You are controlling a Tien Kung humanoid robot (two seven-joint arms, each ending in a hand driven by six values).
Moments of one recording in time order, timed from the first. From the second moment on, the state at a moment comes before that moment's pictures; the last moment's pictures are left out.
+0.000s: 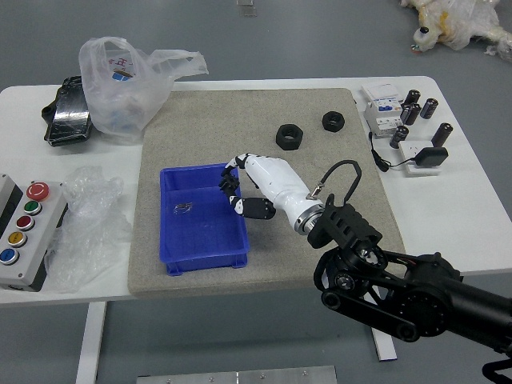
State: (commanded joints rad) left arm -0.16 0.19 -0.64 -0.28 0.84 0.07 0.14; right arm 0.63 -0.22 0.42 1.43 -1.80 -0.37 -0.39
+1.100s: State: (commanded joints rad) left arm -0.16 0.19 -0.65 -0.29 0.85 0.07 0.15; right arm 0.61 -0.29 0.51 1.32 -1.79 -0.38 -0.46
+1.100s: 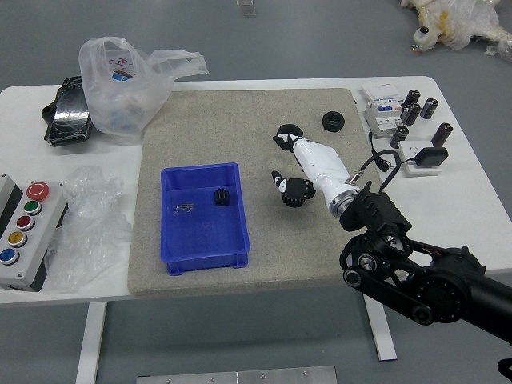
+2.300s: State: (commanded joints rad) left arm -0.16 0.19 -0.65 -0.29 0.85 0.07 0.15; right arm 0.64 -0.27 0.34 1.16 -1.68 -0.43 -0.45
